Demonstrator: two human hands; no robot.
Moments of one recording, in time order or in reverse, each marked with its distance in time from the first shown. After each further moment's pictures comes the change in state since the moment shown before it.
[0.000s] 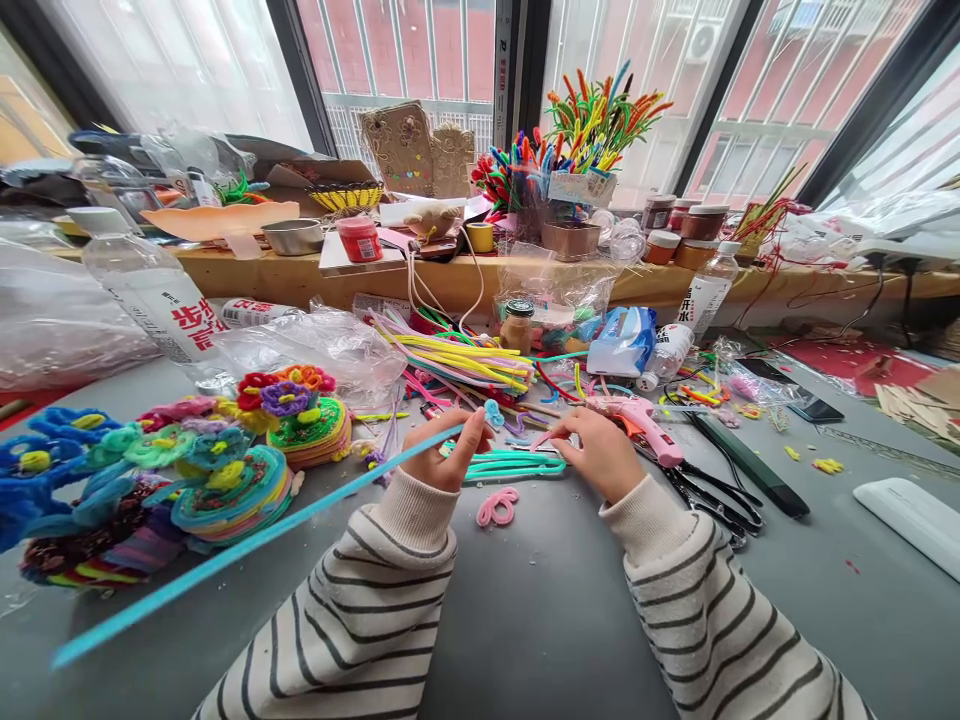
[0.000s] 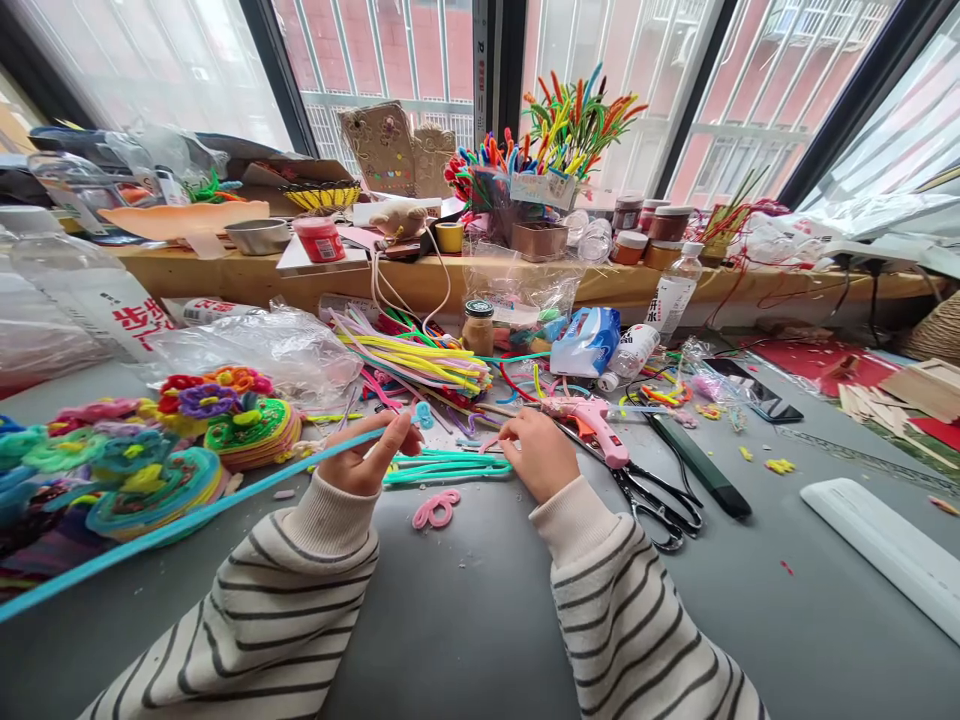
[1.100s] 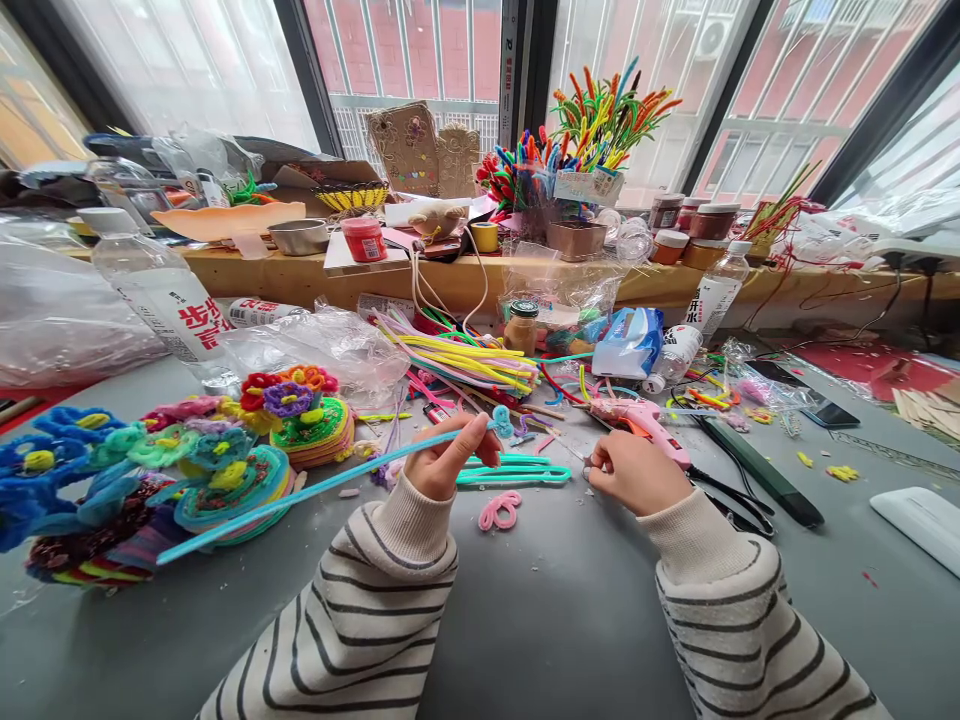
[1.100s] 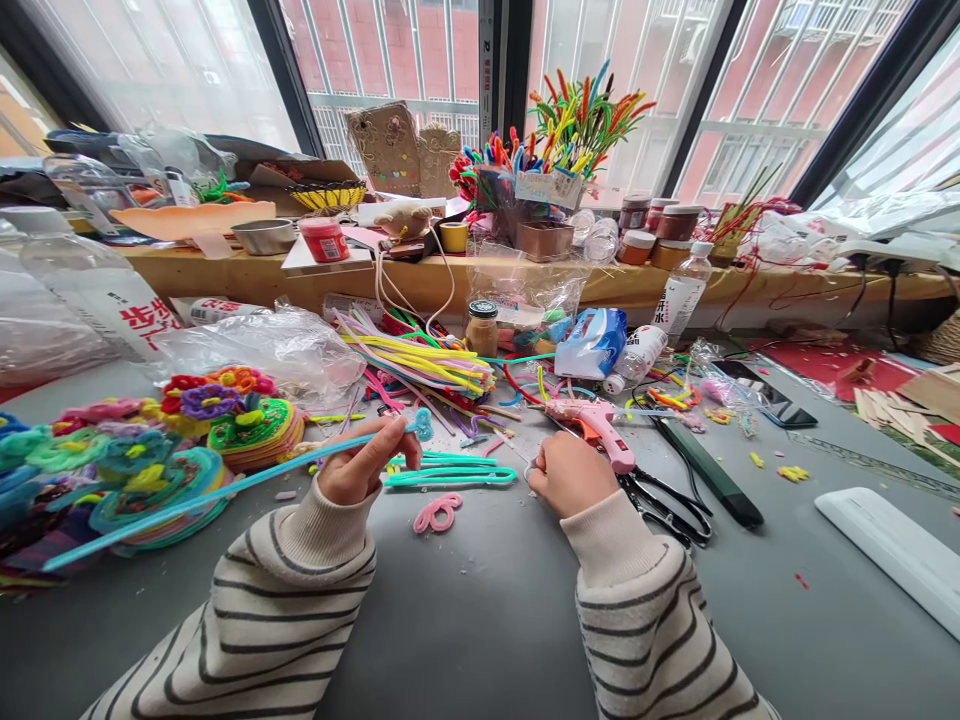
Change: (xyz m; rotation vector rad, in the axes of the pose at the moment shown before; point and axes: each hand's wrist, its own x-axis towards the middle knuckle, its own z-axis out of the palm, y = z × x) left_hand -0.001 0.007 -0.002 -0.301 -0.143 -0.164; right_hand -0.015 0.006 -0.022 -0.273 -0.237 0.181
